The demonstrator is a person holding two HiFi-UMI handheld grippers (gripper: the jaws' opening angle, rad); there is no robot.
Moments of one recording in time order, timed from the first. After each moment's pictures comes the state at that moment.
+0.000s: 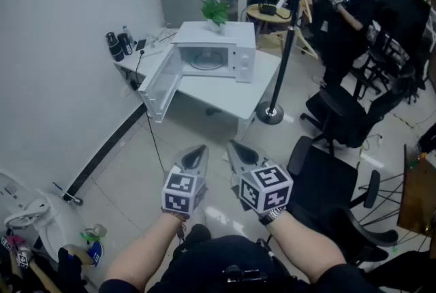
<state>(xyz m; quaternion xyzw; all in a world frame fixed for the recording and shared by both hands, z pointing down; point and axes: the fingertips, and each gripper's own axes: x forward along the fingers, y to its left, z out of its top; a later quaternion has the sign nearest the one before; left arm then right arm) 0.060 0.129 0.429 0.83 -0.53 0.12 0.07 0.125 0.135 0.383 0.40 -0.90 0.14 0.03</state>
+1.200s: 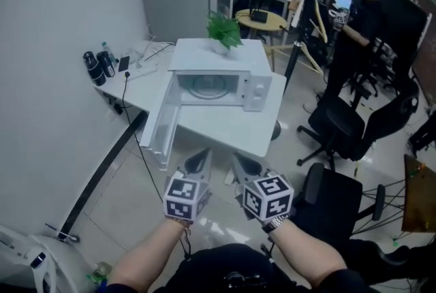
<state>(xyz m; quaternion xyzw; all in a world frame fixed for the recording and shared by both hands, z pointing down) -0.032 -0.070 0.419 0.88 -0.47 0.08 0.09 0.029 -0.054 0.421 0.47 -0.86 0.16 0.08</state>
